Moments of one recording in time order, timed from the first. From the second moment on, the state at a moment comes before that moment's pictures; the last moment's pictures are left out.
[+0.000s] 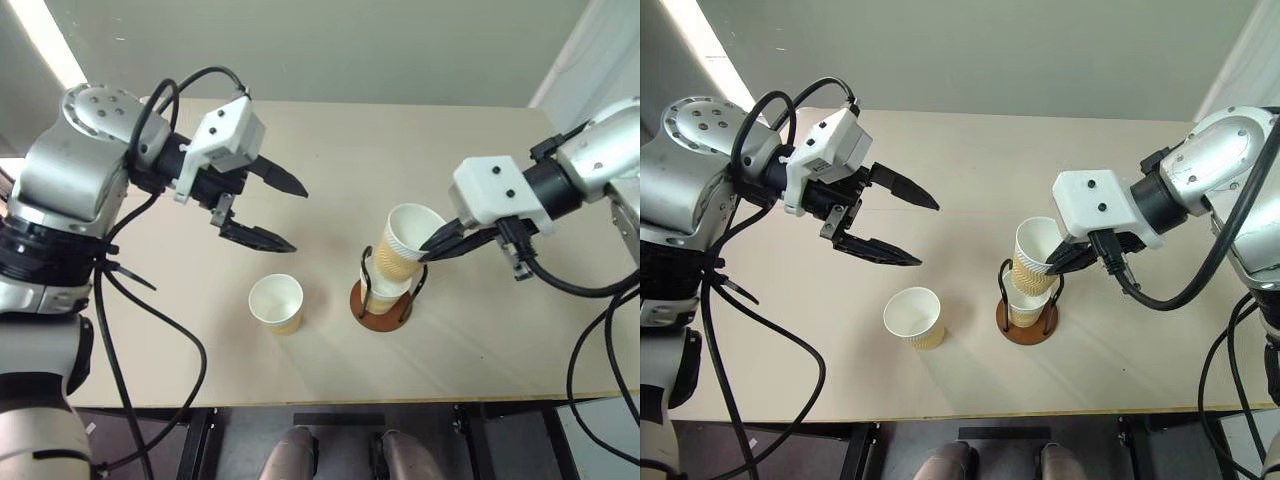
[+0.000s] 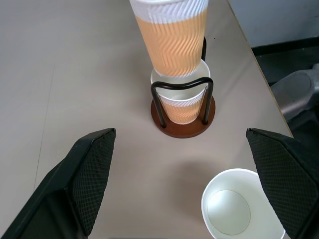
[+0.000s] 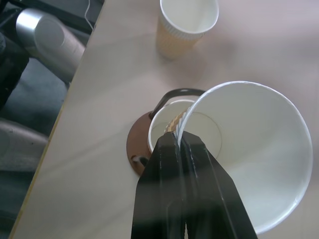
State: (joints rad) left arm -1.13 0.98 -0.30 0.10 -0.45 0.50 -1.58; right arm -1.08 -1.01 0.34 -0.32 0.28 0.61 1.60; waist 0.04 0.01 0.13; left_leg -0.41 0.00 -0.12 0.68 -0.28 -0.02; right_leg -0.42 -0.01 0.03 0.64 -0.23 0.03
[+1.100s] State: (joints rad) left arm -1.05 1.00 -0.30 0.01 -0.25 0.45 -1.57; right arm -1.02 -1.04 0.17 -0.18 0.33 0.77 1.45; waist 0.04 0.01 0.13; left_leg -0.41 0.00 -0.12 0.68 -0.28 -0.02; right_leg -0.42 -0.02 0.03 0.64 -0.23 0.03
